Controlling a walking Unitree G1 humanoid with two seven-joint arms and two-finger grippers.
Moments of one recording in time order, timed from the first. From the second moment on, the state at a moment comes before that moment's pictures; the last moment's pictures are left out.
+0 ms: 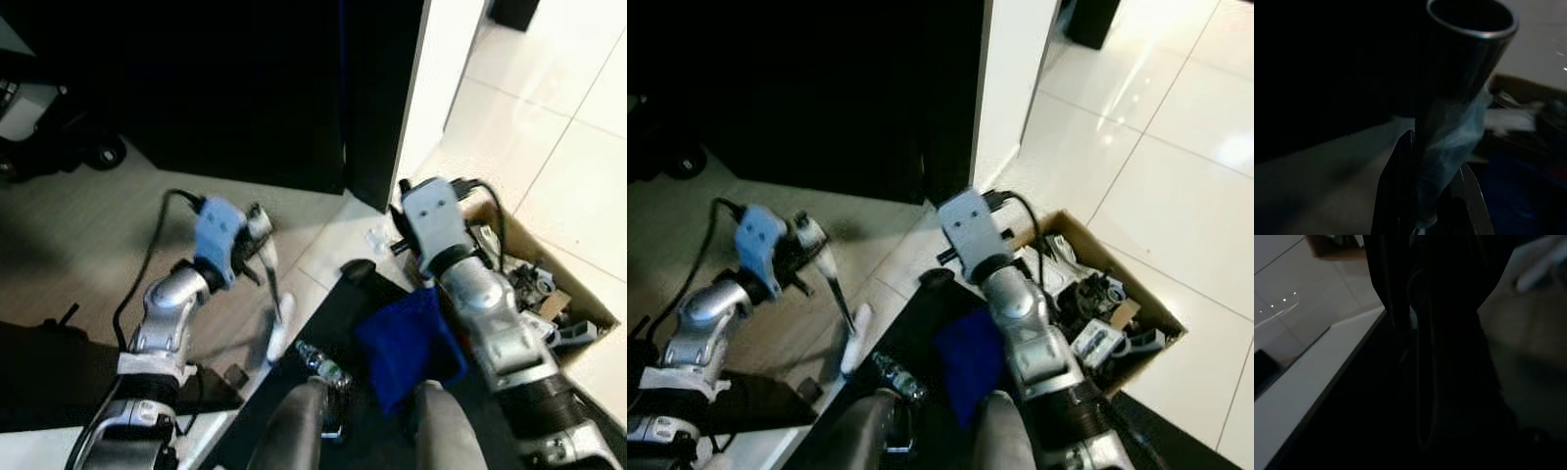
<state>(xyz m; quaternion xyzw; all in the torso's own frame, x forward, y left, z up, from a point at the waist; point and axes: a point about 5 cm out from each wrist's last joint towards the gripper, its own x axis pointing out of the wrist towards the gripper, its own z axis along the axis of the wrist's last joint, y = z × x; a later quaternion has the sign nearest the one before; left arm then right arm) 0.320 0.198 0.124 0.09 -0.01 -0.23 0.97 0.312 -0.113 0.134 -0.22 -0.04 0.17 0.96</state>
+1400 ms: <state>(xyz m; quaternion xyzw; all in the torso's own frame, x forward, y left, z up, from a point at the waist) 0.336 0.112 0.151 -0.24 0.03 -0.11 0.96 0.327 -0.136 0.125 -0.08 -0.15 0.01 0.99</state>
